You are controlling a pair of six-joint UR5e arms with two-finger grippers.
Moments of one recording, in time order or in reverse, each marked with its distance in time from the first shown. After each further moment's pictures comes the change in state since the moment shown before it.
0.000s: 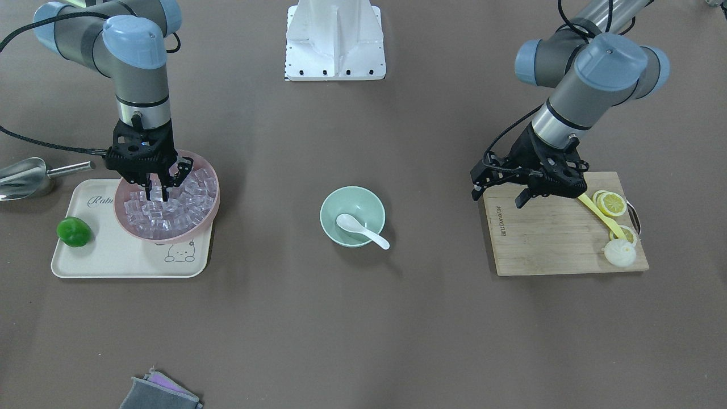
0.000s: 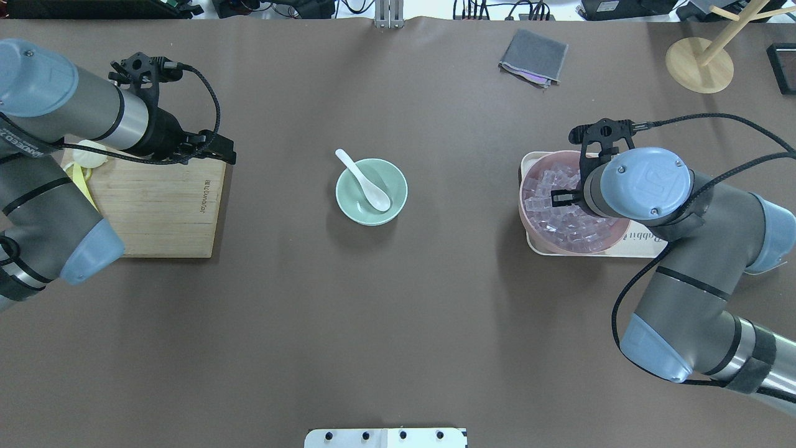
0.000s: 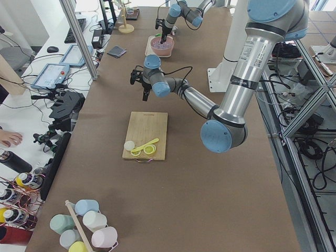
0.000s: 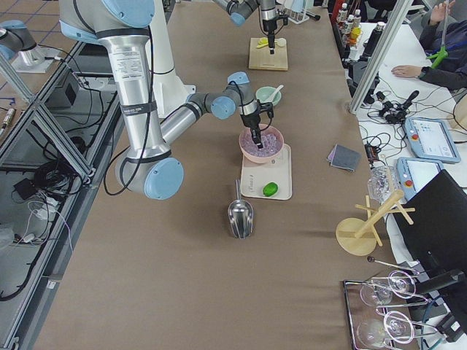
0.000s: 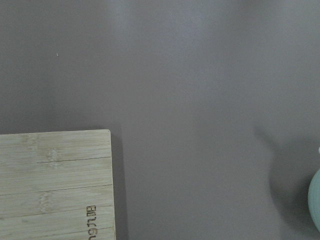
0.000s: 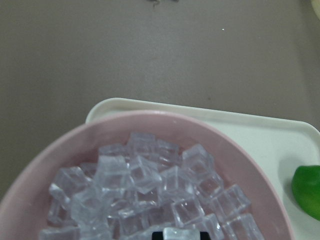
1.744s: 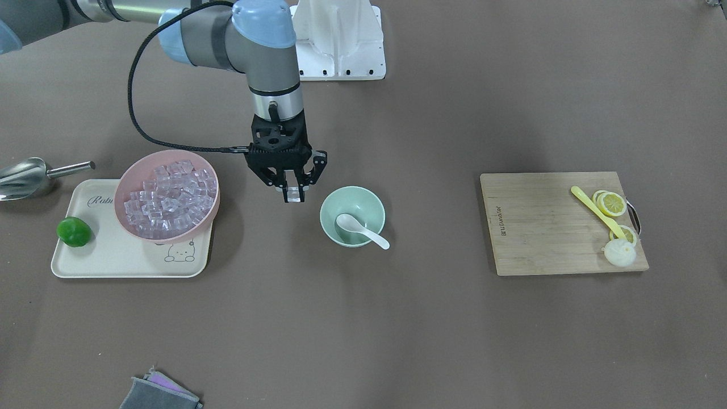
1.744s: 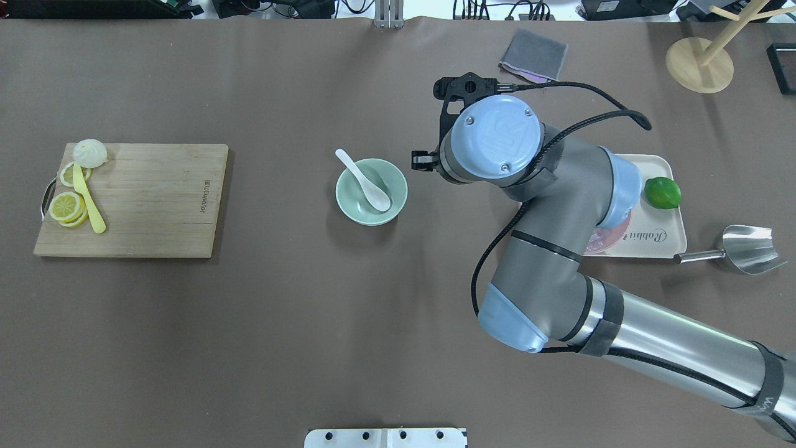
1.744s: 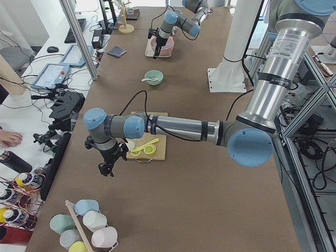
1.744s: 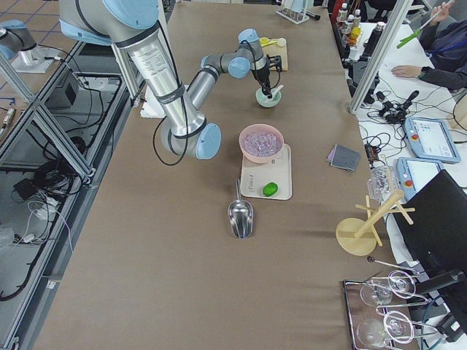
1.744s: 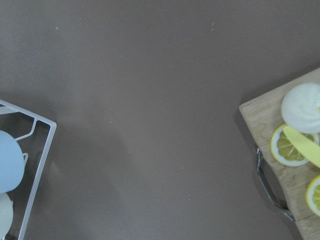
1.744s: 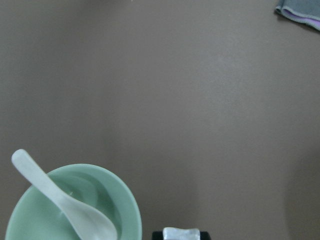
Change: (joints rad) left arm -0.614 0.035 0.402 0.536 -0.137 1.395; right arm -0.104 0.478 -0.273 0.001 -0.005 0.175
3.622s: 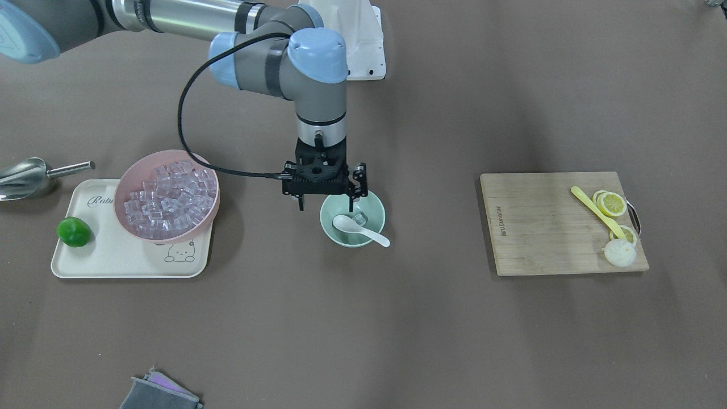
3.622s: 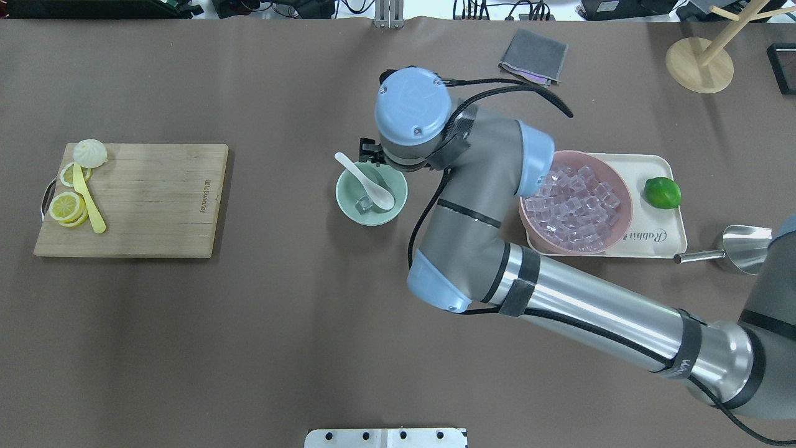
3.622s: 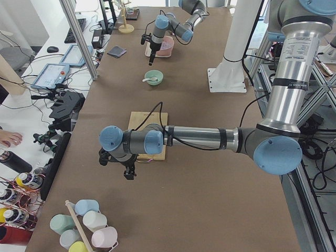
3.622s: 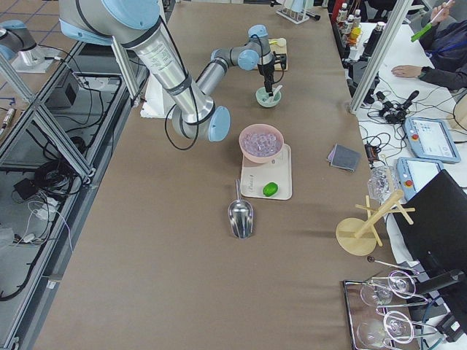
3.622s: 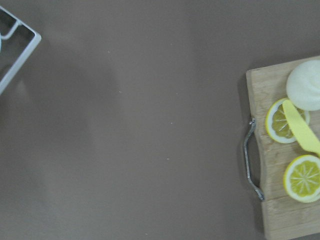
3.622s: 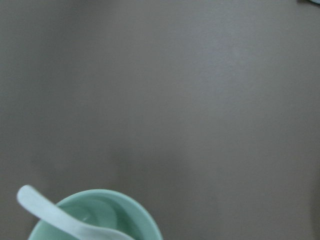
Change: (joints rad) left arm -0.044 0.177 -0.144 -0.012 -0.306 -0.550; right arm 0.085 0.072 -0.117 0.001 0.152 -0.012
